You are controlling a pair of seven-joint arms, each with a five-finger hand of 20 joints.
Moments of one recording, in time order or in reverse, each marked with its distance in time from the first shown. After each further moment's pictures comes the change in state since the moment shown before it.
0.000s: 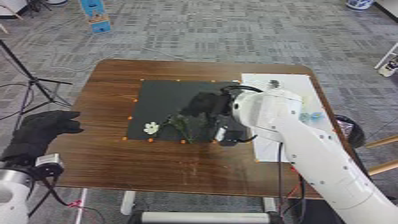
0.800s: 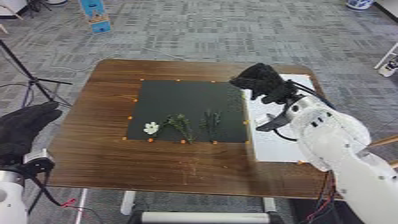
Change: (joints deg) left arm 0.7 0.1 -0.2 -0.4 -3.3 9.4 4.3; right arm -18.7 12.5 16.5 -12.6 -6.1 27.5 -10.6
